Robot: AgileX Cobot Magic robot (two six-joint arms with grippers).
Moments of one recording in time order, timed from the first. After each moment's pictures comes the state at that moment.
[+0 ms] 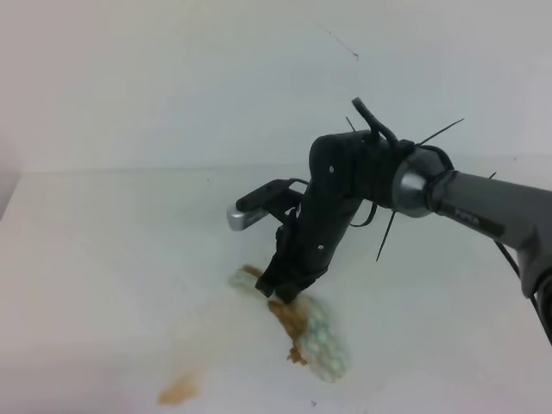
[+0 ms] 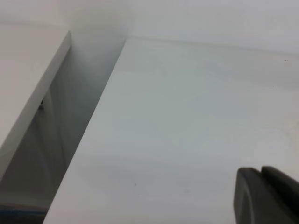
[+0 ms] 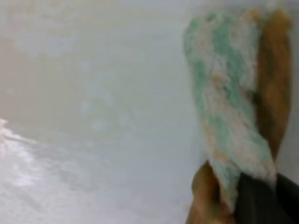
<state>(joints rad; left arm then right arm) 0.14 -0.03 0.04 -0.09 0.30 -0.07 0.64 2.34 -1.91 0.28 1.00 -0.39</state>
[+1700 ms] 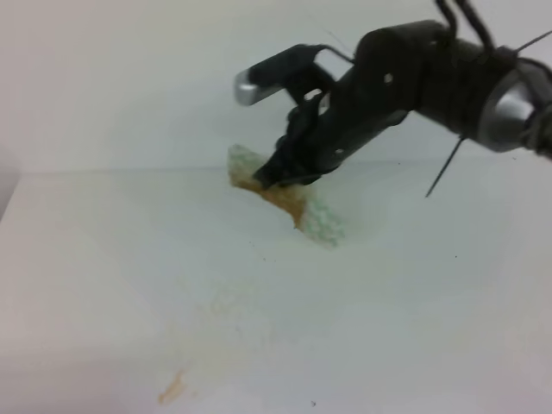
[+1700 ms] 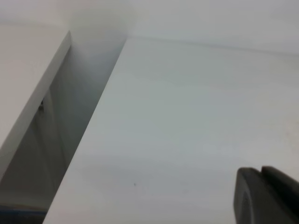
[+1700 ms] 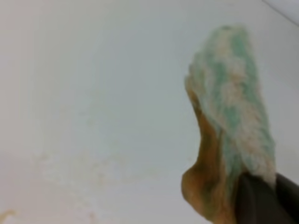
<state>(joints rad) 0.14 -0.03 0.04 -0.09 0.30 -0.07 0.60 2.06 -1.86 0.15 0.81 -0.26</state>
